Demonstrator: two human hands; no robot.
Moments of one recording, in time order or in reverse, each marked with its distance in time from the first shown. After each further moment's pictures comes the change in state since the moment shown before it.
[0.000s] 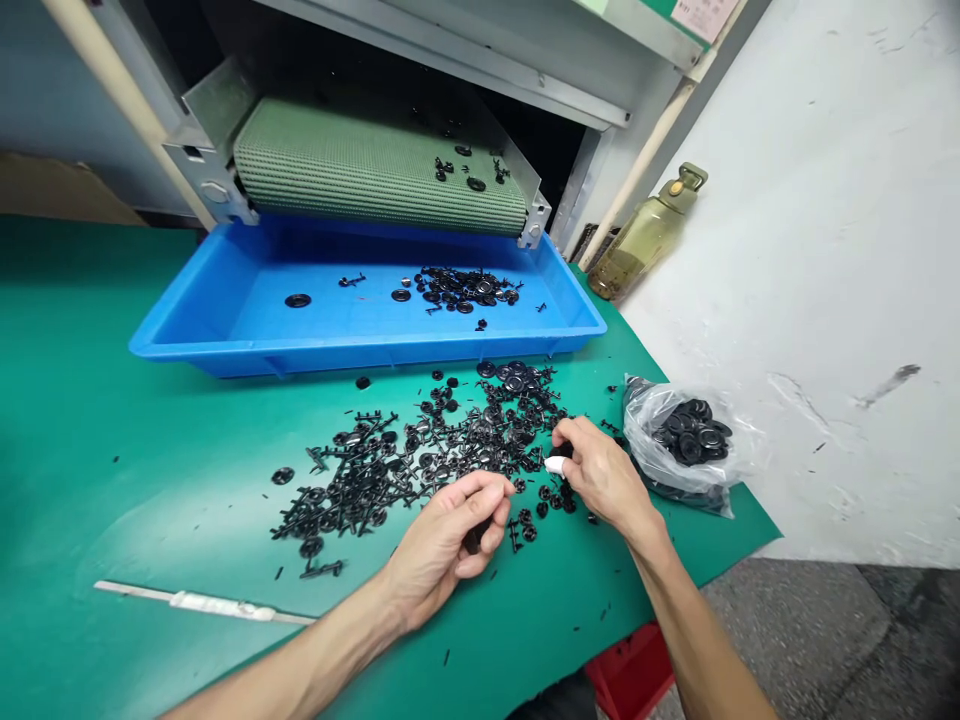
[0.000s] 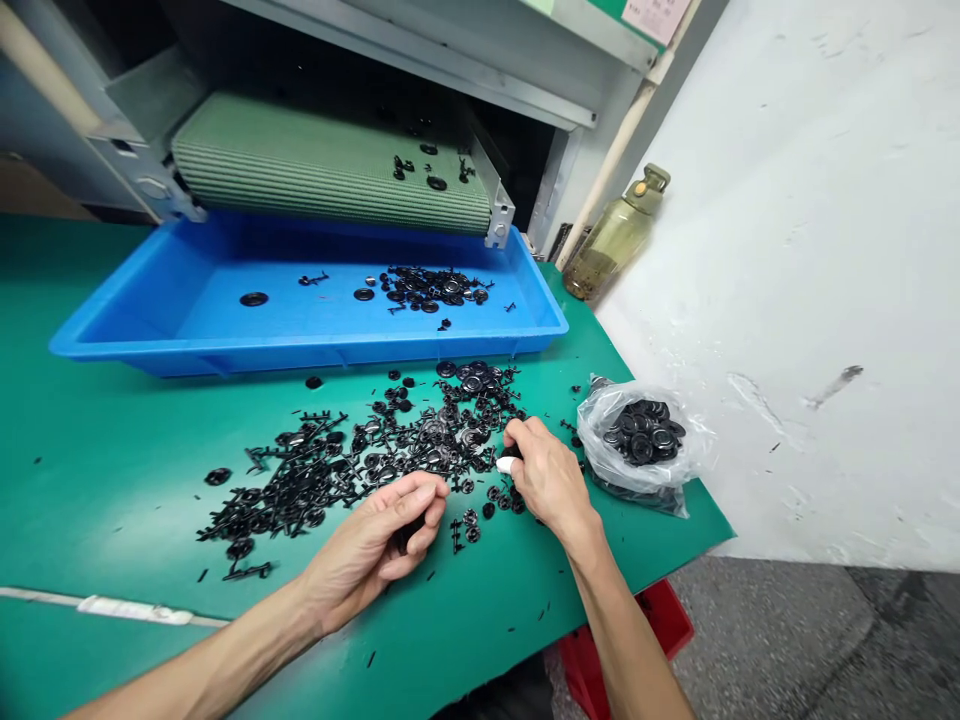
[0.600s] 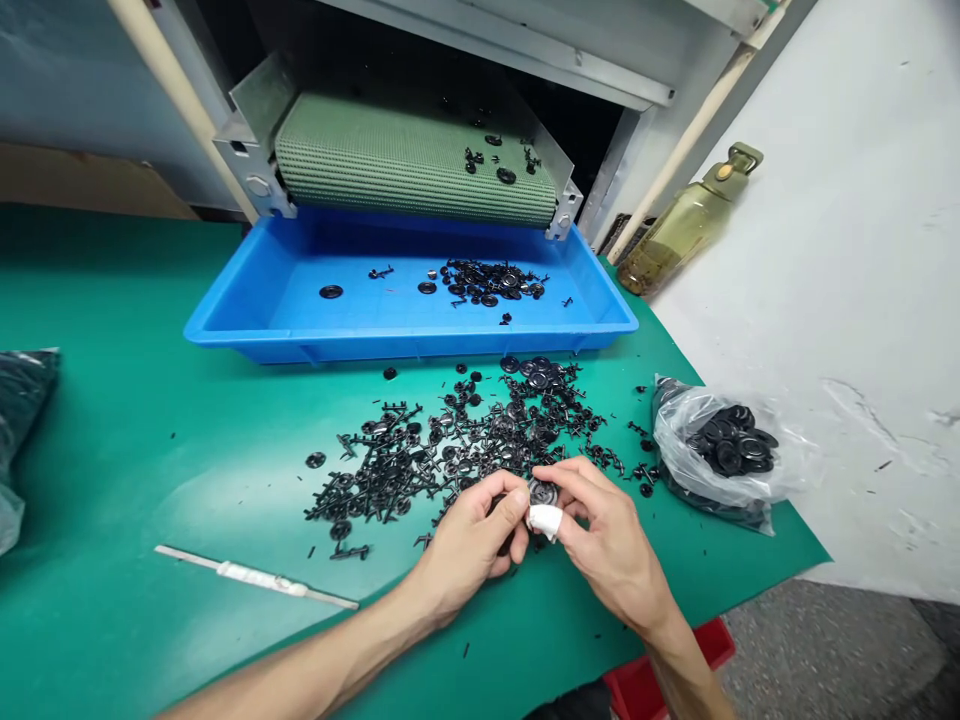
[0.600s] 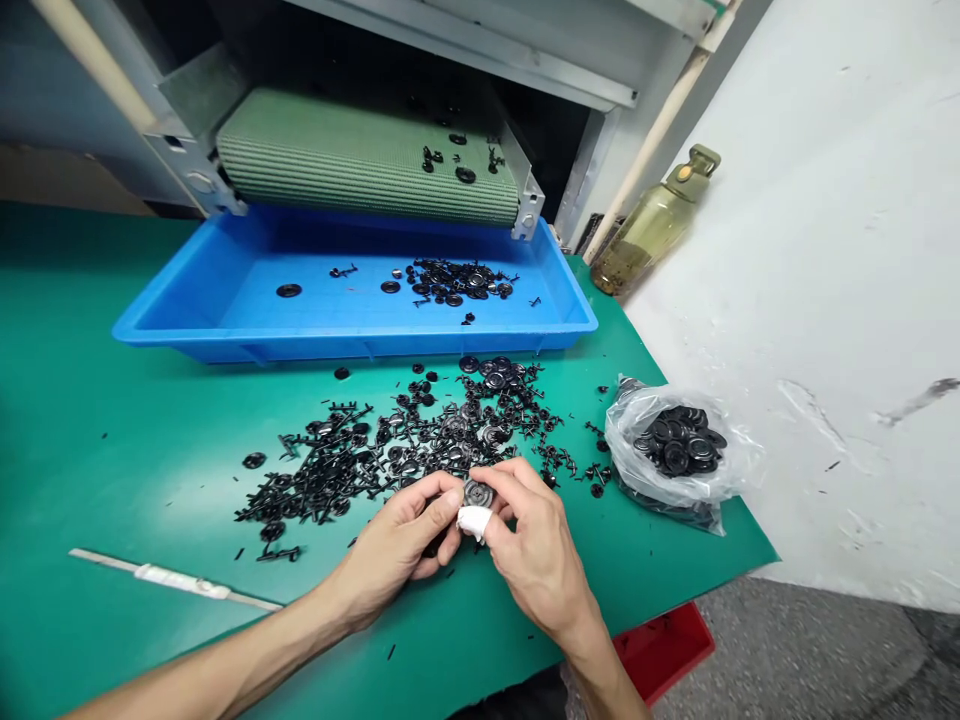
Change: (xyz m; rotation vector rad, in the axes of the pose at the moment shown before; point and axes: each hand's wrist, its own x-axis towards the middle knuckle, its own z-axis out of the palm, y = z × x) left_hand -0.001 -0.007 0.003 0.304 0.048 0.070; right_hand -0.042 -0.051 0.018 0.596 -0.057 0.013
